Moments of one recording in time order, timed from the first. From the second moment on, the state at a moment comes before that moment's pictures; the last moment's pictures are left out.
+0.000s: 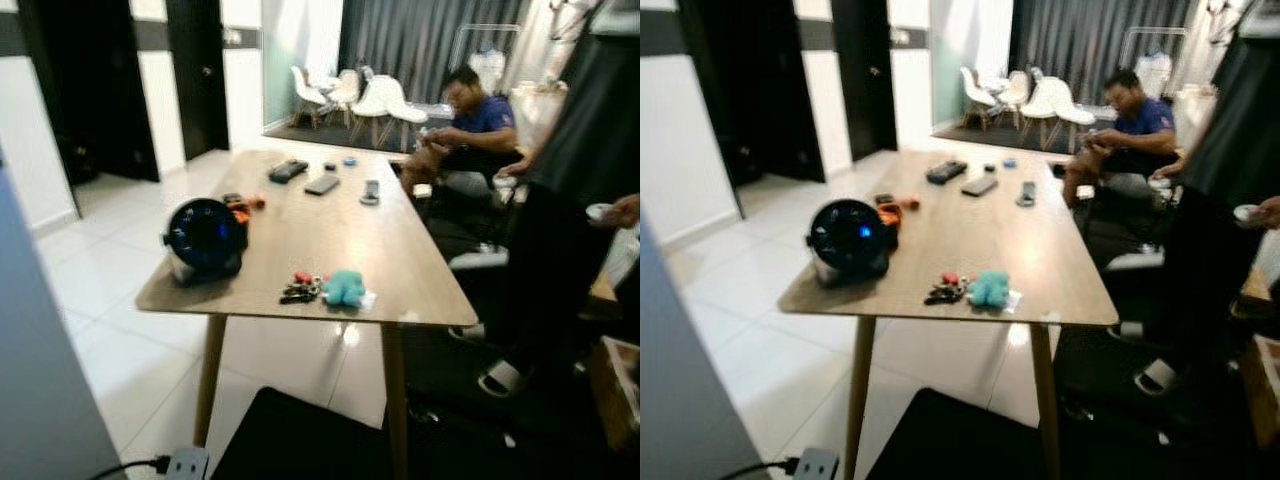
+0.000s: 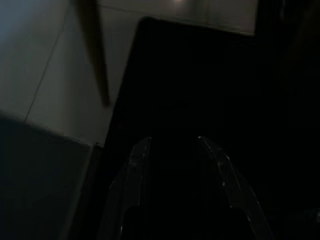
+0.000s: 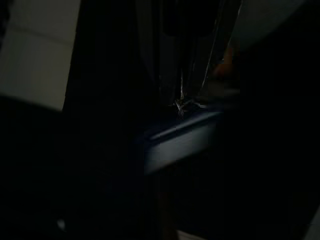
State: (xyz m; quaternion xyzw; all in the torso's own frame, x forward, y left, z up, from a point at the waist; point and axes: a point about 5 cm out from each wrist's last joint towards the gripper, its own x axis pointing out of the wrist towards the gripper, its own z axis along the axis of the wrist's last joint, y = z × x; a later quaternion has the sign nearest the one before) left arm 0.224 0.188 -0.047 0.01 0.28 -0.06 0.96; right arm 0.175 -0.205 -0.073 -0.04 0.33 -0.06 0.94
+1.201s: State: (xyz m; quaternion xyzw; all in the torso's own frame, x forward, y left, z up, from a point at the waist) left arm 0.228 0.191 -0.043 -0.01 0.27 -0.02 0.96; right arm 0.178 -0.204 -0.072 -0.04 0.33 -0.03 0.94
